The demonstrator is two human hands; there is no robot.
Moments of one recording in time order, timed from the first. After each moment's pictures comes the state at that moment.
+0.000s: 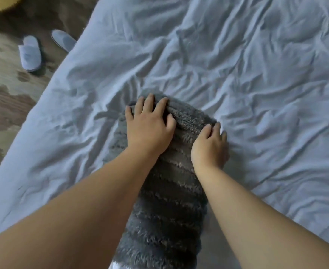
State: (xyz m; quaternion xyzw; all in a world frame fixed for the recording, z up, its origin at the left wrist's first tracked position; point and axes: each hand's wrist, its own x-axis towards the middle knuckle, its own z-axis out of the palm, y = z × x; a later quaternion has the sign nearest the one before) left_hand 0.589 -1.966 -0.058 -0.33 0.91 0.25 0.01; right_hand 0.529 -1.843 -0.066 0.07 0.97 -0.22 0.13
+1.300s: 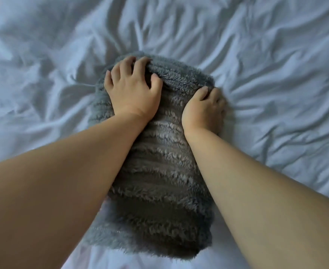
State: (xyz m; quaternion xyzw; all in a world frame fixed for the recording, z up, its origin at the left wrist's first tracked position) left_hand 0.552 -1.967 -0.129 -0.38 0.90 0.24 -0.02; right_hand 0.503 -1.850 -0.142 0.16 0.95 -0.23 0.11
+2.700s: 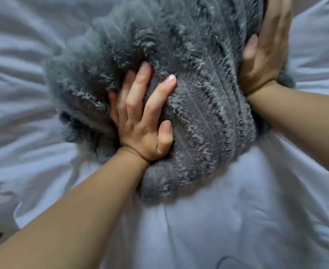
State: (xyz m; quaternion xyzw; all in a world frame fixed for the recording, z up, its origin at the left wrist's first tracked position) left_hand 0.672 -1.815 -0.215 -0.56 0.77 0.11 -0.30; right_hand 0.444 -1.879 -0.227 -0.66 0.72 -0.22 -0.01
